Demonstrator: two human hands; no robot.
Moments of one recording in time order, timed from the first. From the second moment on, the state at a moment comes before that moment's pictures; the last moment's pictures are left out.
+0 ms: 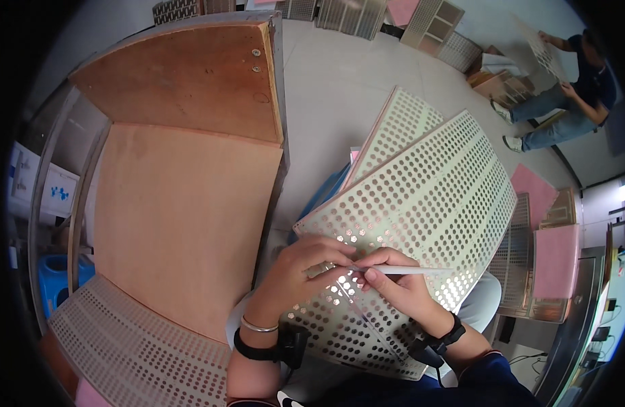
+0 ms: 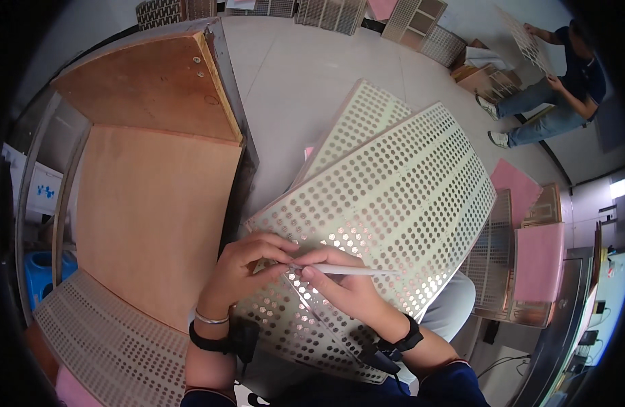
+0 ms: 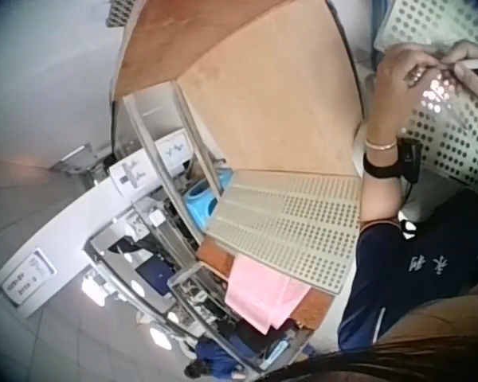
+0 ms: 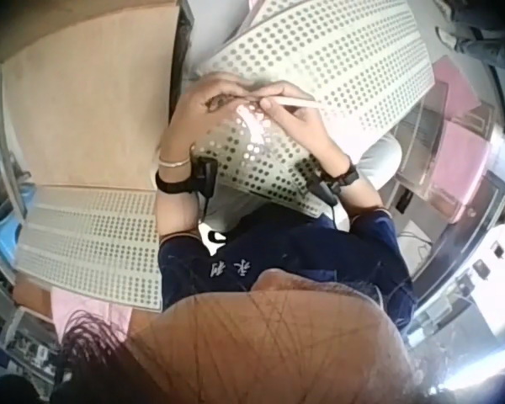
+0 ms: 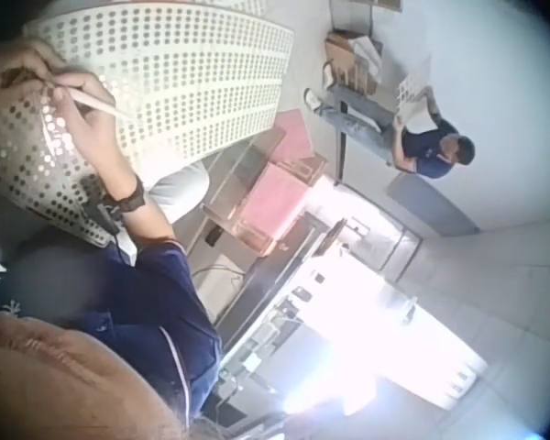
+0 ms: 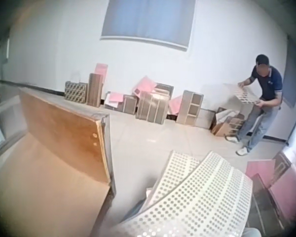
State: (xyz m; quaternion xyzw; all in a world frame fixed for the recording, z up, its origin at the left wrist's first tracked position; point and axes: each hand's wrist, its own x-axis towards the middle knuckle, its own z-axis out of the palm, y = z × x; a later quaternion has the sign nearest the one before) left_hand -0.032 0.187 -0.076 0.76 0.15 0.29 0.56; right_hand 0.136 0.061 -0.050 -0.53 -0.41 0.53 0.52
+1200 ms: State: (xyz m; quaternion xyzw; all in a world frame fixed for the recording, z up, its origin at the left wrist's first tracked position) left_hand -0.037 0.201 -0.098 0.66 0.40 0.31 0.56; right_hand 0.173 0.009 -0.071 -0.57 -0.62 0.30 0.45
